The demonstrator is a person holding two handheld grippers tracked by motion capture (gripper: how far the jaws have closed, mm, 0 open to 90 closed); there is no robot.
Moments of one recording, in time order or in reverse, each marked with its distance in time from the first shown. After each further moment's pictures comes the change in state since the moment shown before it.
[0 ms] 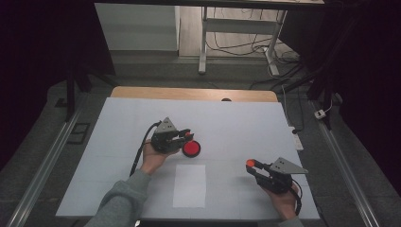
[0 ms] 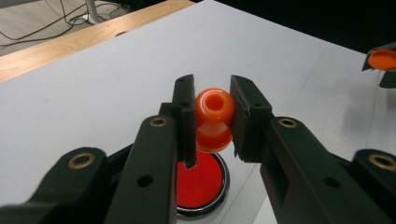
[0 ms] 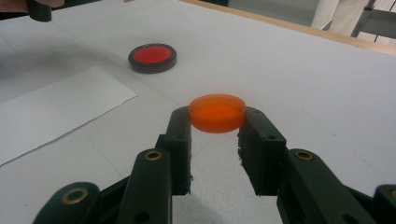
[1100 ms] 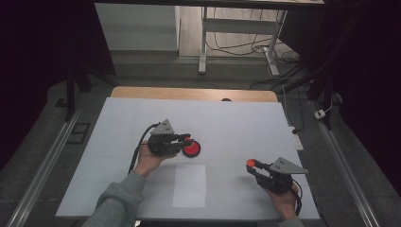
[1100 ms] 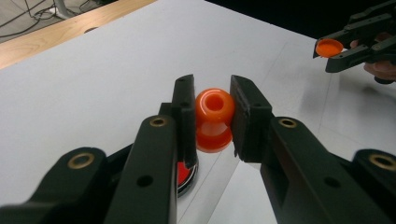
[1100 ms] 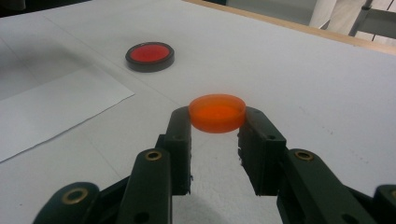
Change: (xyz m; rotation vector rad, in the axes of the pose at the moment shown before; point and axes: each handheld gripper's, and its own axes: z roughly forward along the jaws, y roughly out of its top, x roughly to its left) left arm -0.009 0.004 -0.015 0.039 -0.099 0.028; right arm -0.001 -0.001 0.000 0.003 -0.007 -0.002
